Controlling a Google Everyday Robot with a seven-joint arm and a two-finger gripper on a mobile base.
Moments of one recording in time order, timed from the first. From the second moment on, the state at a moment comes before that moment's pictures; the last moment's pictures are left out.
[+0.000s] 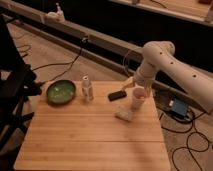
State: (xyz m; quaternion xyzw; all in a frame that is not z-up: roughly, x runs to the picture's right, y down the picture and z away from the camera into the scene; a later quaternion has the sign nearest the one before) arm 0.172 0.035 0.748 -0.29 0.21 0.75 0.56
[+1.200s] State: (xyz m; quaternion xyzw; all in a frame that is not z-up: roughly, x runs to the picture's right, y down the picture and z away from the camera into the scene) arm 0.139 0.081 0.769 -0.29 0.21 0.78 0.51
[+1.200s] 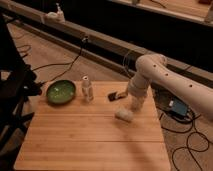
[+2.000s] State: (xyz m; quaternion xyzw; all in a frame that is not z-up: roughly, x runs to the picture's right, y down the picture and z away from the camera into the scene) arm 0.145 0.130 0.860 -0.25 0.26 0.81 0.45
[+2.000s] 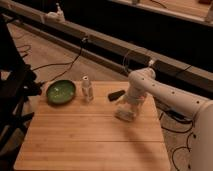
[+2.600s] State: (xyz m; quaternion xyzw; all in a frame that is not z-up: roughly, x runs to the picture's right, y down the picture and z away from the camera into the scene) arm 0.121 0.156 0.887 -0.30 0.27 0.80 0.44
